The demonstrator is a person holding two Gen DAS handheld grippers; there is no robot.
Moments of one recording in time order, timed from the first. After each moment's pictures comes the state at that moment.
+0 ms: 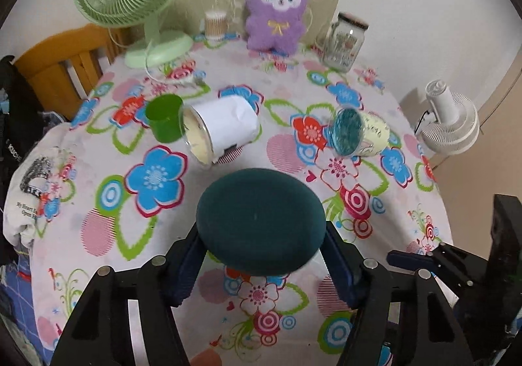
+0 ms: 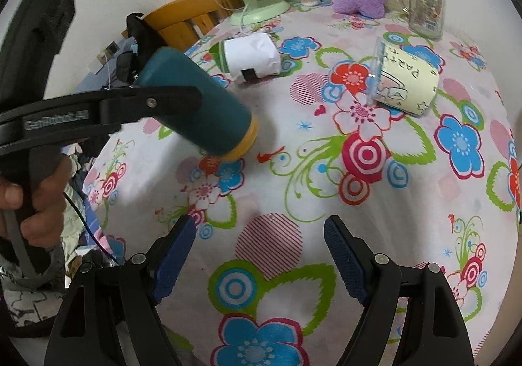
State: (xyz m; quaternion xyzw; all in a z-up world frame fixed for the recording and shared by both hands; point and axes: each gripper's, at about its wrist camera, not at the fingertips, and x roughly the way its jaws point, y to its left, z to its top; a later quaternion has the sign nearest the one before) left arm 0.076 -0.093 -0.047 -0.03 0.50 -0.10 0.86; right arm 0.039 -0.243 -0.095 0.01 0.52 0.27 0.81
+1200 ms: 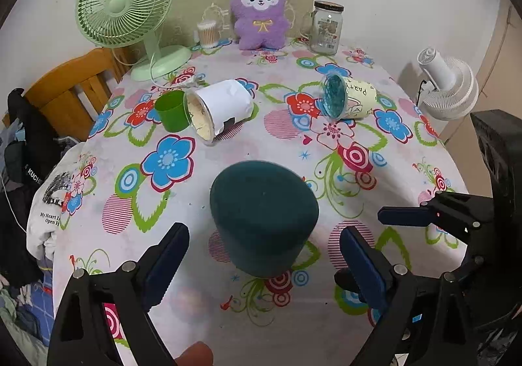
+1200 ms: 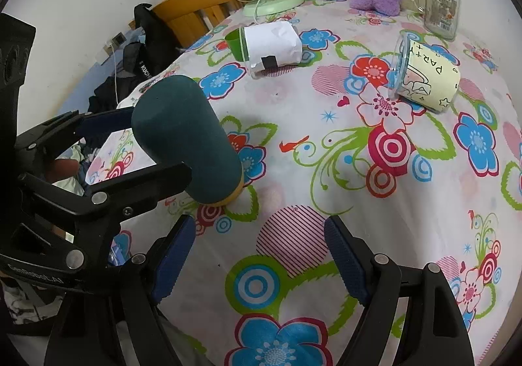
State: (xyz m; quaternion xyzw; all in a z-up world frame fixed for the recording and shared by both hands) left arm 0.019 -0.110 -0.059 0.05 0.48 -0.09 0.87; right arm 0.028 -0.224 -0.103 0.00 0.53 0.29 0.80
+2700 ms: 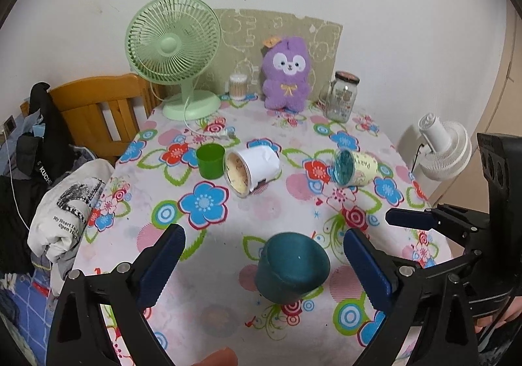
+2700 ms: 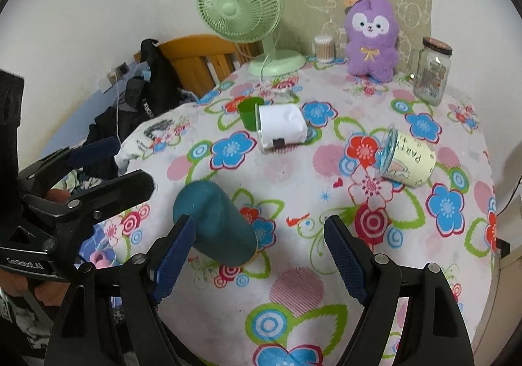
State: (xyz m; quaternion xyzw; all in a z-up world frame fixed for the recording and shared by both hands) left arm -0.001 -0.060 0.004 -0.02 0.38 -0.07 0.92; right arm 0.032 -0.210 -0.028 -0.01 0.44 0.27 0.85
